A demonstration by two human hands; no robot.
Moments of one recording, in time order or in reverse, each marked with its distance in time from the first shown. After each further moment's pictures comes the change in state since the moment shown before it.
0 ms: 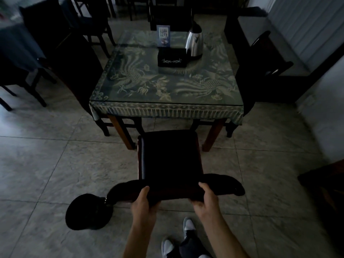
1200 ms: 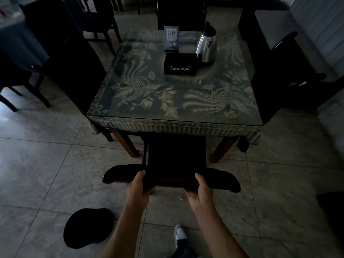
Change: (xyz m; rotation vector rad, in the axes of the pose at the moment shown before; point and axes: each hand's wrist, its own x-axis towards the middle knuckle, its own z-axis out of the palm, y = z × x) left_hand 0.100 0.104 0.125 0.087 -0.055 0.089; right_hand 0.096 -0.042 0.139 0.056 -0.094 -0.050
